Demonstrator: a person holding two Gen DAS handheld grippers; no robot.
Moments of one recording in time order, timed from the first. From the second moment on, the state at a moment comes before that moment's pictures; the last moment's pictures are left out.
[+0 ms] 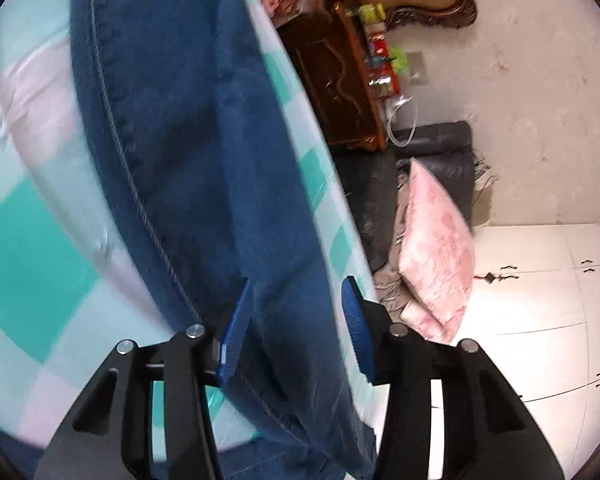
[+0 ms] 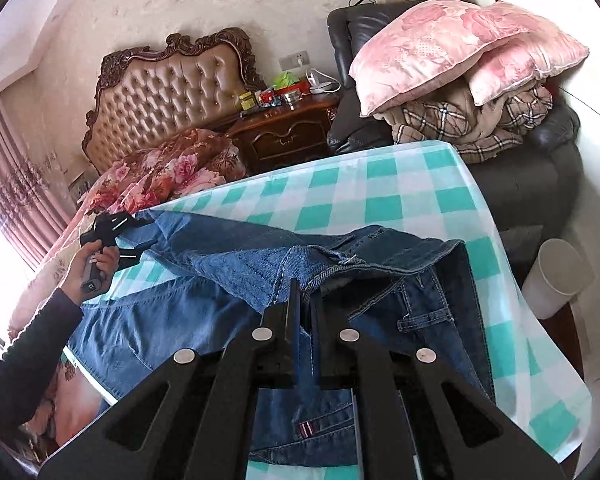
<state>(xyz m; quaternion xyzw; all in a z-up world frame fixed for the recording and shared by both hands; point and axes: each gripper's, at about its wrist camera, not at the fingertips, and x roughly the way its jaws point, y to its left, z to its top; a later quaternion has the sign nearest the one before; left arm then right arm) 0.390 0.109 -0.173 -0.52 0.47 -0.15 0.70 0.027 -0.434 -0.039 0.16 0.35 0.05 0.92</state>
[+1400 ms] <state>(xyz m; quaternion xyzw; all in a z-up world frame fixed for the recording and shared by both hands) 0.100 0.165 -0.183 -0.47 0.46 -0.11 0.75 -0.070 -0.519 -0.137 0.41 0.42 -0.11 0.80</state>
